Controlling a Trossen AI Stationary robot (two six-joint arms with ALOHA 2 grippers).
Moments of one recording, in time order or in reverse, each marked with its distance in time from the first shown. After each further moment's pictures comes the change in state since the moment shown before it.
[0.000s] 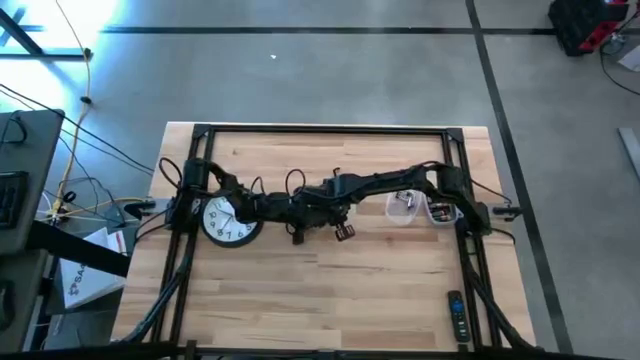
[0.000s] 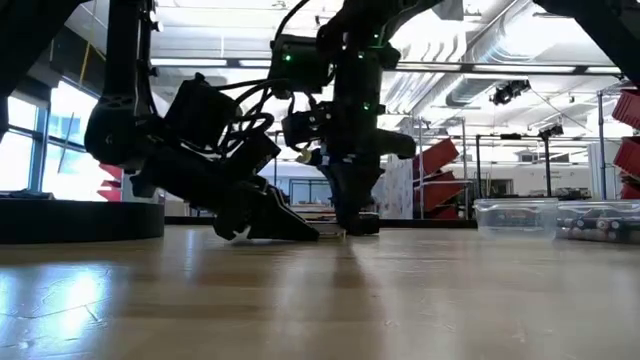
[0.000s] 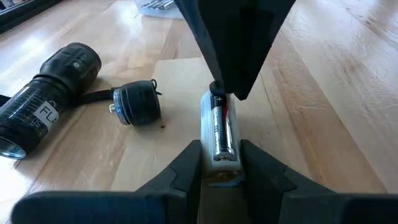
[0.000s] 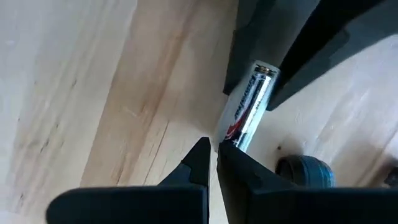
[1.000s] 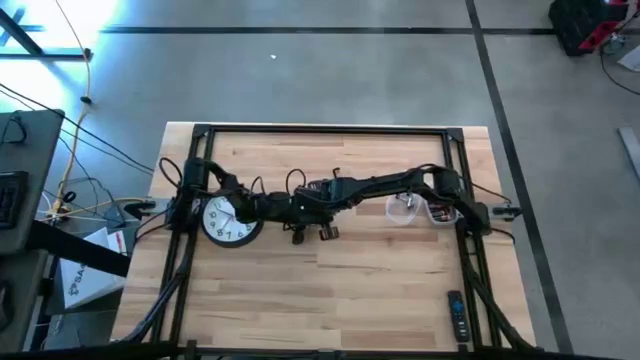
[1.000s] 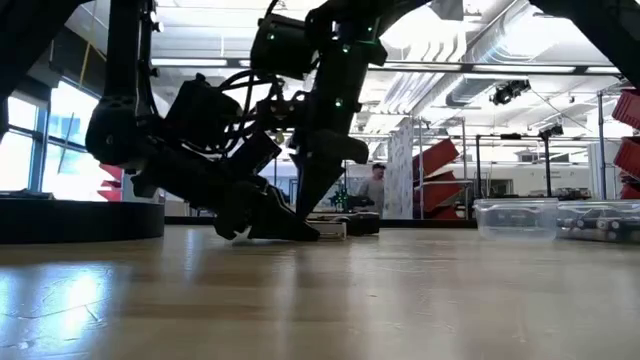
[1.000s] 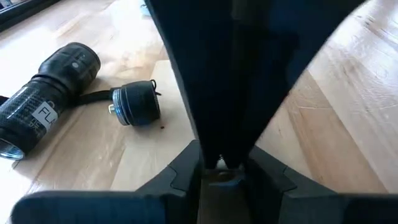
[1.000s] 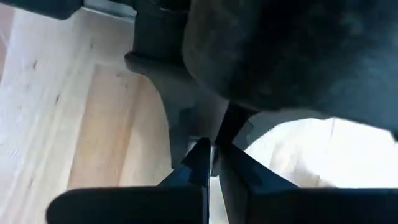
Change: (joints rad) left arm 0.005 0.000 0.002 -0.003 0.004 -0.002; right arm 0.025 0.027 0.045 0.119 0.126 0.112
